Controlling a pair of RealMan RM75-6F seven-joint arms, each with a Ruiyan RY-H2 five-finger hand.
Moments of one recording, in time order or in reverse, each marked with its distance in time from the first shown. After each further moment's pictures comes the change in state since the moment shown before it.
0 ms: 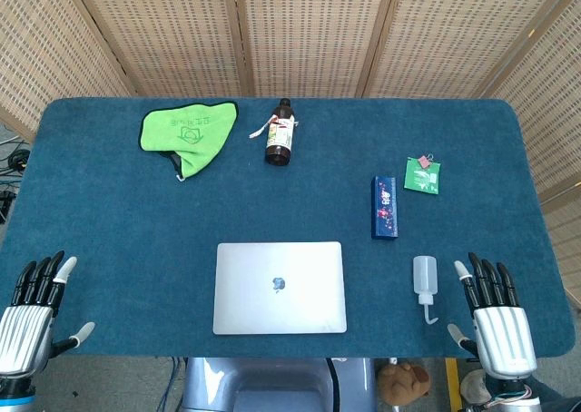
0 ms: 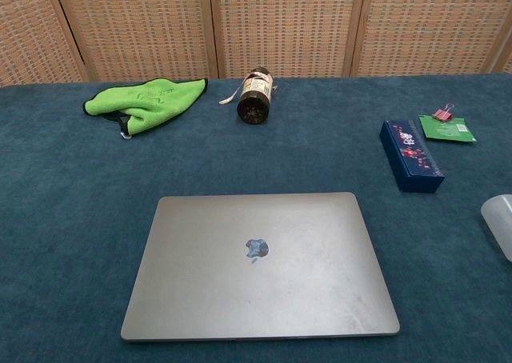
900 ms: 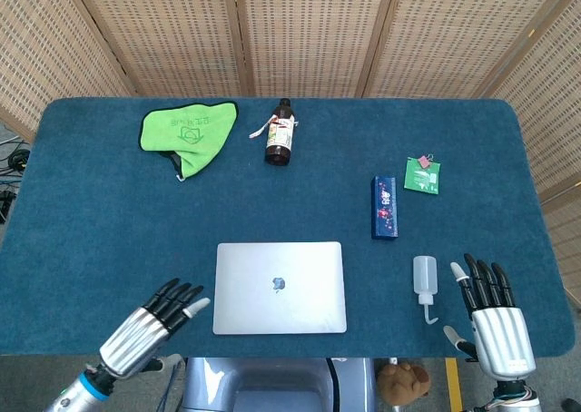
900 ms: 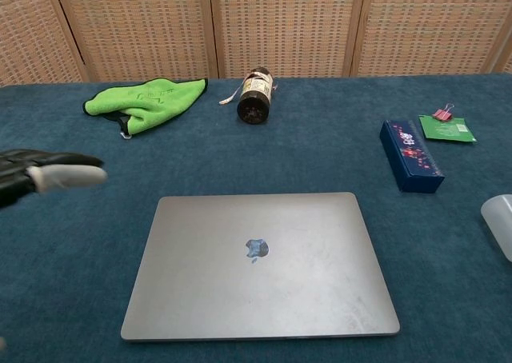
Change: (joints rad) left arm -0.293 -0.066 0.078 0.011 0.309 -0.399 -0.076; right arm 0.007 0.007 -0.012 0.001 -0.030 0.001 0.058
